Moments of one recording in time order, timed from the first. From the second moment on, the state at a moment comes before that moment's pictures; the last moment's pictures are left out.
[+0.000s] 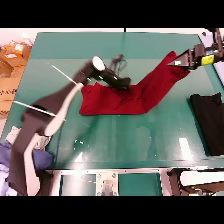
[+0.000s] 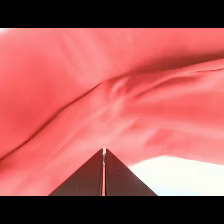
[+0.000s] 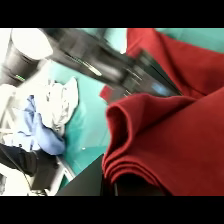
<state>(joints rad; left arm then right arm) -0.47 -2.06 2.05 0.87 -1.20 -1.48 -0.27 -1.54 1.72 -0.53 1.73 1.25</state>
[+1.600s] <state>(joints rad) 0.04 -1.68 2.05 1.14 -1.61 -1.41 -0.01 -1.73 1.33 -0.76 1.10 1.20</state>
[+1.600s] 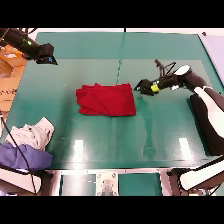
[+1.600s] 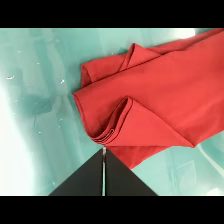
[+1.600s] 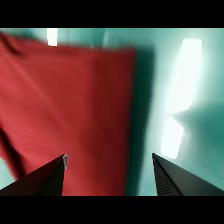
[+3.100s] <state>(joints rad) 0.04 -1.68 2.05 1.14 -1.63 -1.42 -0.74 -1.52 1.74 -0.58 1.09 1.53</state>
